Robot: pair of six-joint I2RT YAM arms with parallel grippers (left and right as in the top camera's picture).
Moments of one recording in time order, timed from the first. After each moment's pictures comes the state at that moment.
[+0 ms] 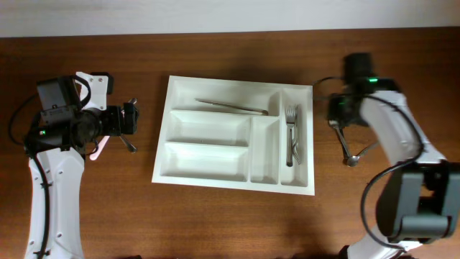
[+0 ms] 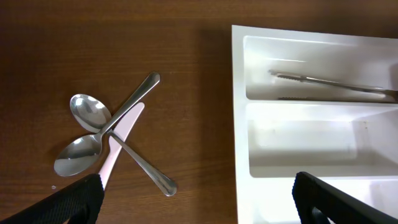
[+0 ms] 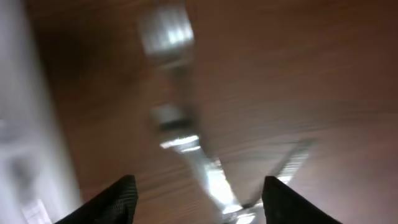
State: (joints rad) left arm 0.23 1.41 1.23 -0.75 0.28 0.19; right arm -0.07 1.82 1.40 -0.86 0.18 0.19
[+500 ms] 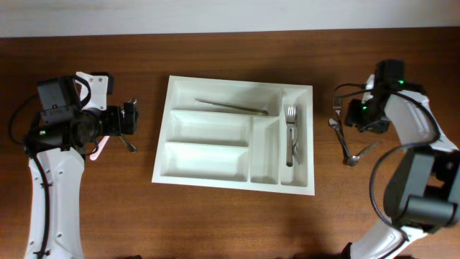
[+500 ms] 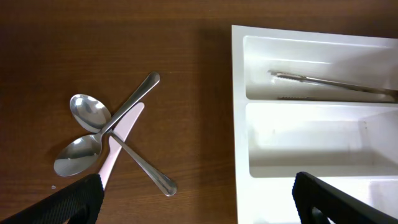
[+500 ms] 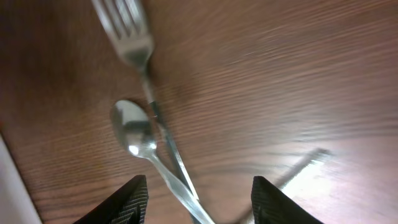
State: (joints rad) left arm 0.23 1.41 1.23 -0.75 0.28 0.19; right arm -0.22 1.93 1.40 -0.85 -0.02 0.06
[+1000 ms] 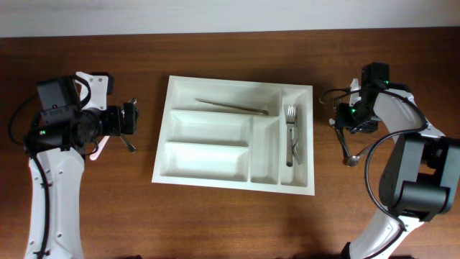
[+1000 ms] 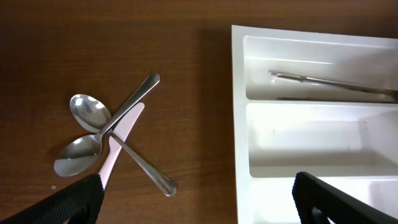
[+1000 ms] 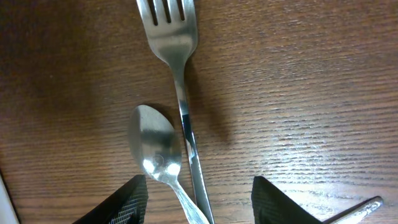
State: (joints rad) left arm 0.23 1.41 1.23 -0.75 0.28 0.19; right arm -0.19 2.00 1.40 -0.81 -0.05 -0.04
